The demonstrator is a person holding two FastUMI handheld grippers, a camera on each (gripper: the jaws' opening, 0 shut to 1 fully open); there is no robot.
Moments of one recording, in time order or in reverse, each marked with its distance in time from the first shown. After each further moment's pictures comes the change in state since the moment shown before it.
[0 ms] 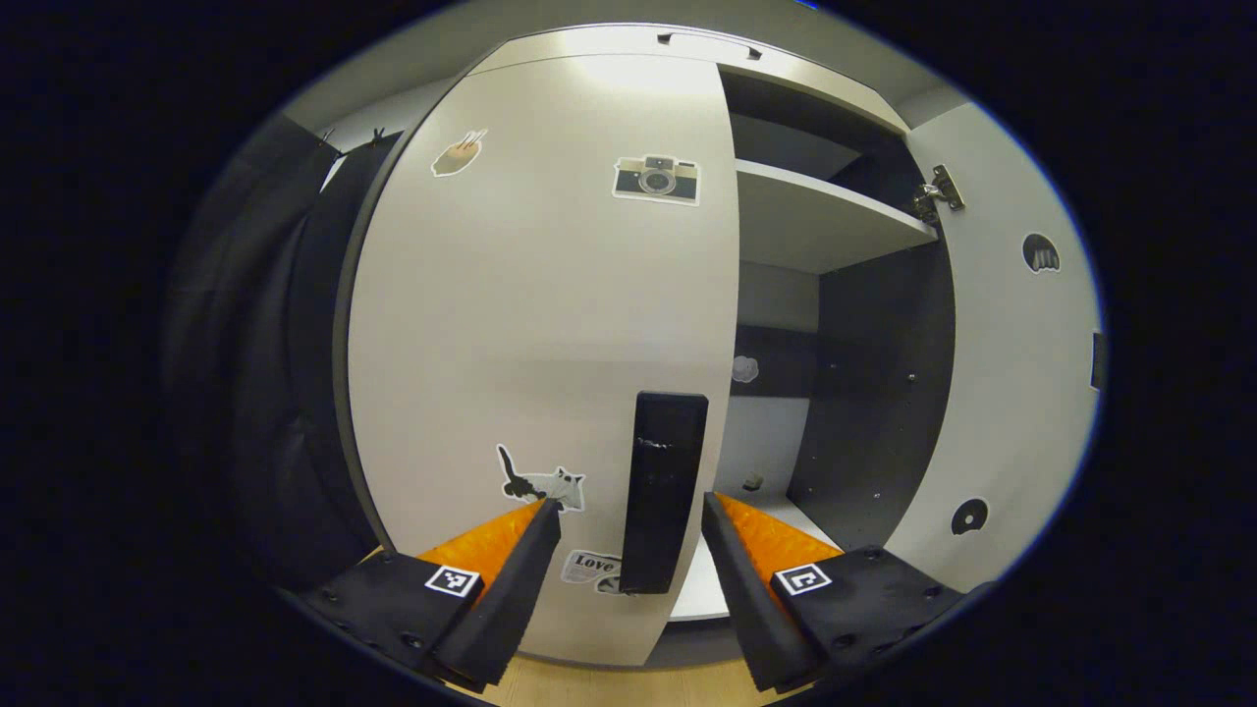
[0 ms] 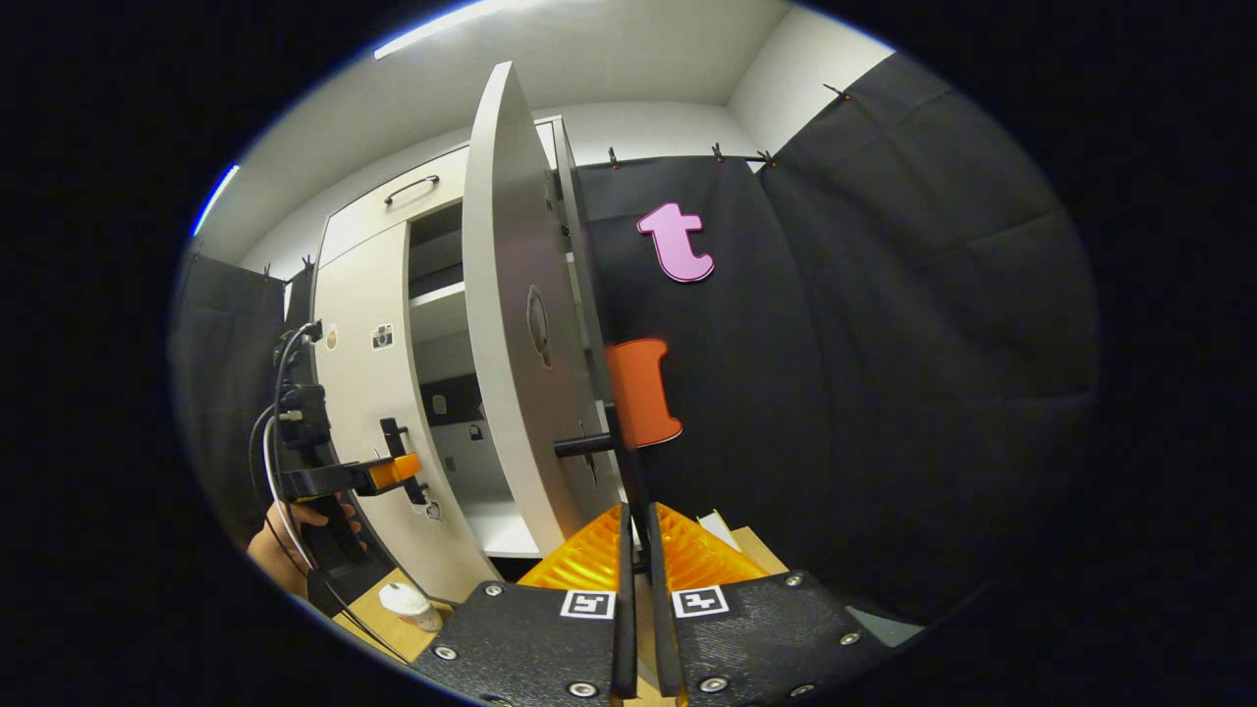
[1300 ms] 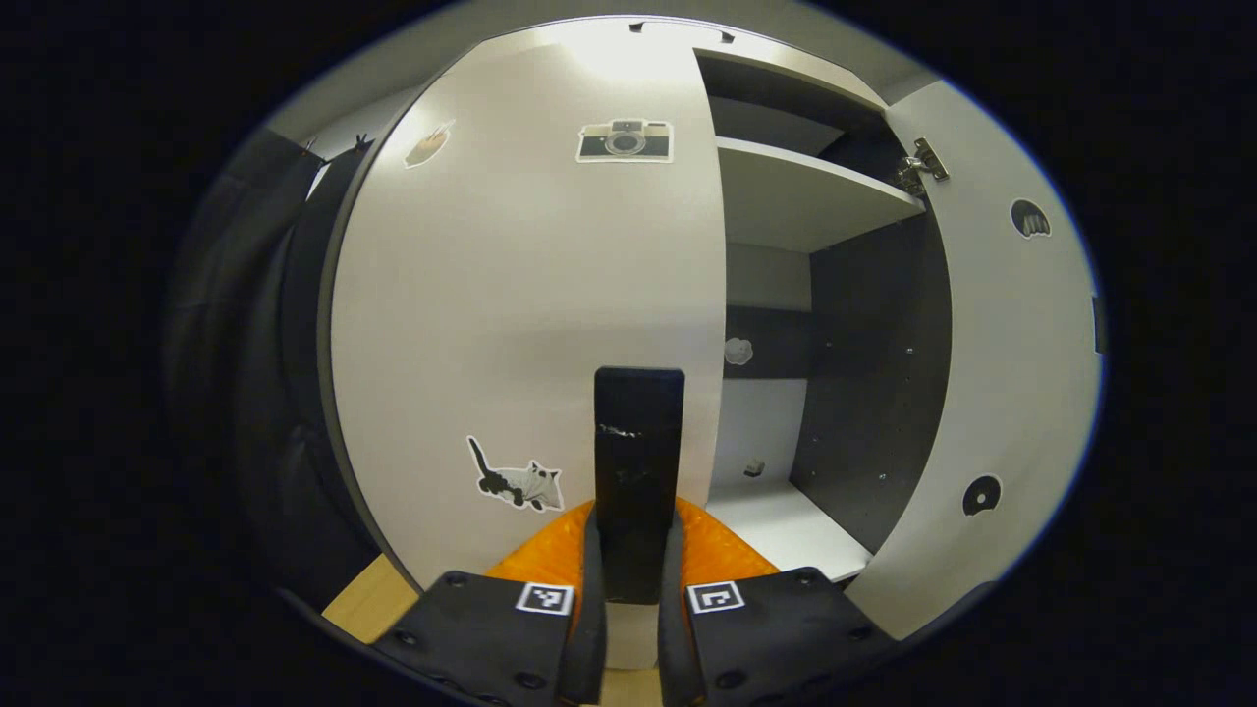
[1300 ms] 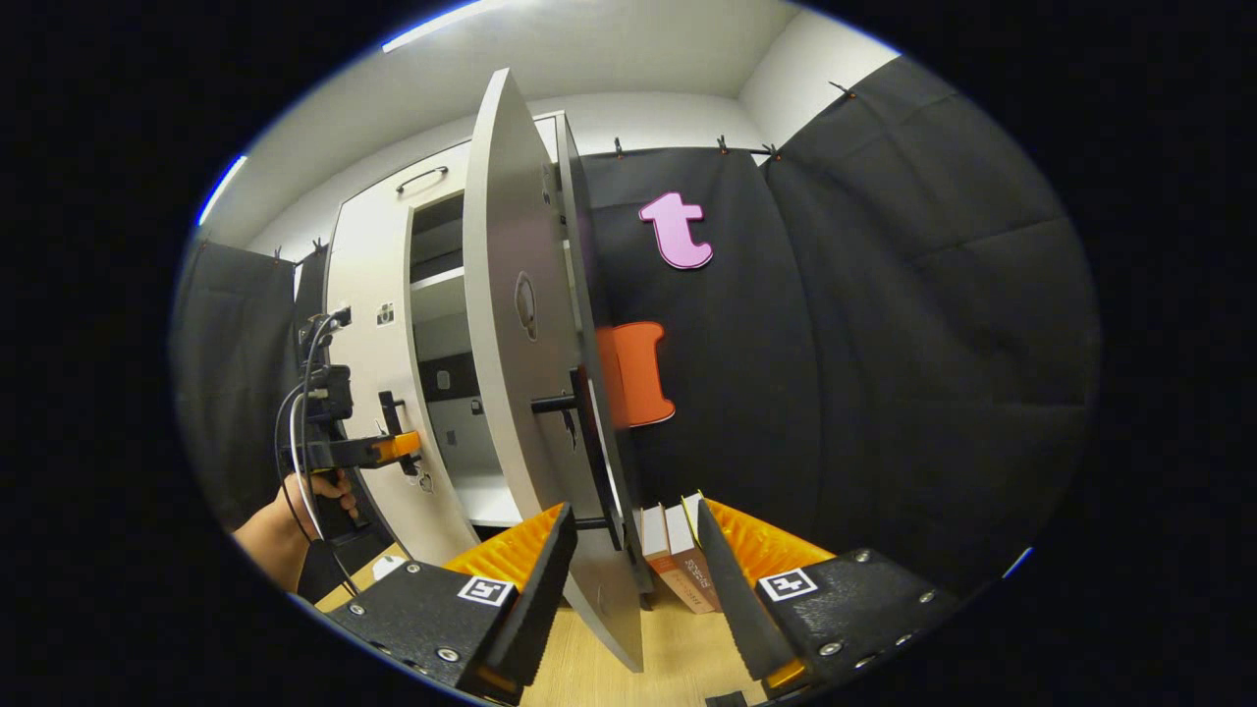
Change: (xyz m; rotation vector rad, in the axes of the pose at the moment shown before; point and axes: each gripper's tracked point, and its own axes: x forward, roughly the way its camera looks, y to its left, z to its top) left arm -0.006 -0.008 -0.014 0.046 0.013 0.005; right arm -0.029 -0.028 -0.009 -0.053 0.046 0.008
